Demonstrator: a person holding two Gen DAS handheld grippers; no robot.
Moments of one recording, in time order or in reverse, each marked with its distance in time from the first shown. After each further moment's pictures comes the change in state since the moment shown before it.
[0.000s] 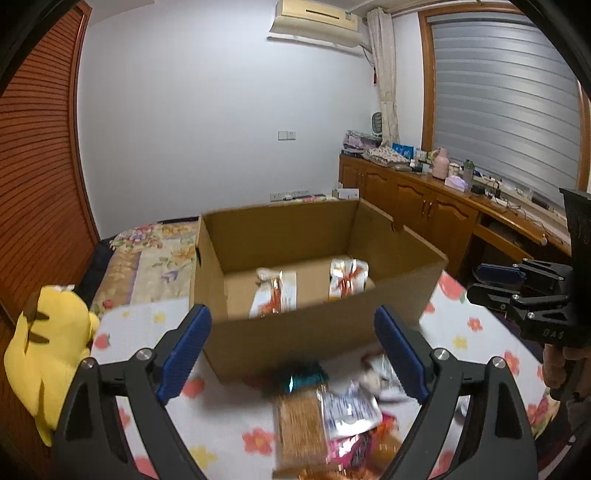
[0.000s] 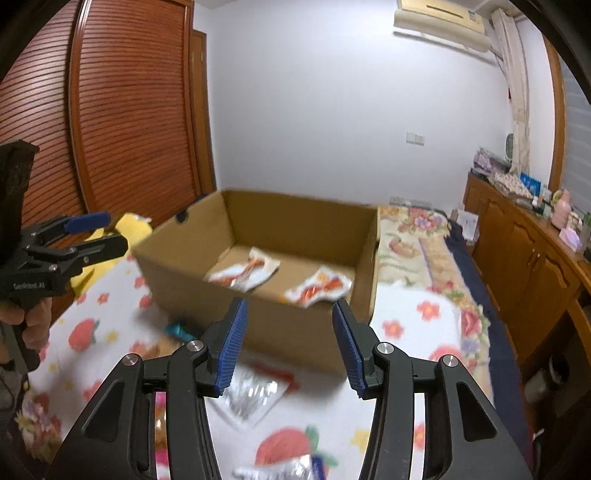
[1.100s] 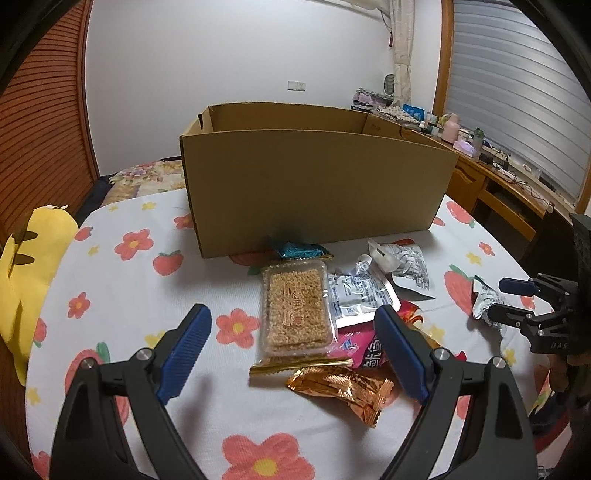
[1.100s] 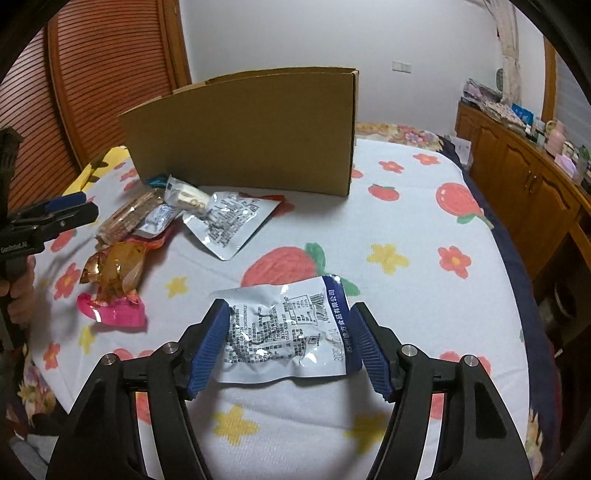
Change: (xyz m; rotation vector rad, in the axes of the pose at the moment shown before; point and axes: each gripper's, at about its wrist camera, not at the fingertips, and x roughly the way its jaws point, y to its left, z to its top) left arm 0.020 -0.004 -0.101 -0.072 0.165 -0.003; right arm 0.007 -0.003 -0.140 0.086 0.227 -0.020
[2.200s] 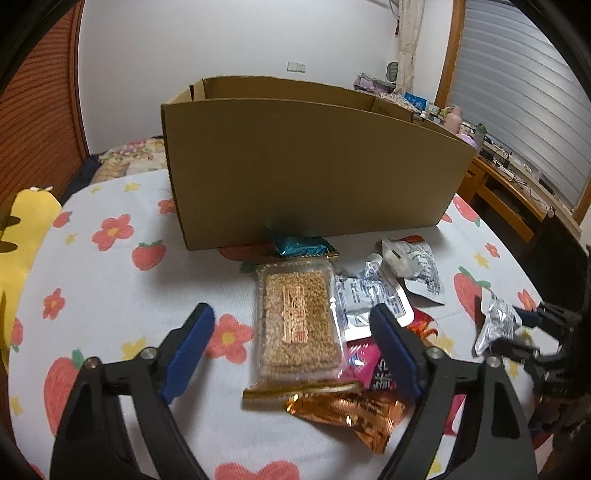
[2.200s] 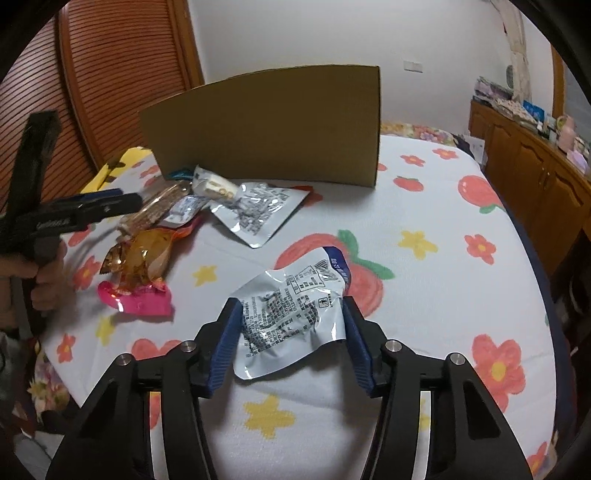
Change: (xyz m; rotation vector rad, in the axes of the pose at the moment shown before) left arm 0.034 0.011 0.015 -0.046 0.089 -0.046; right arm 0.001 0.016 -0.012 -0.001 -0.014 0.069
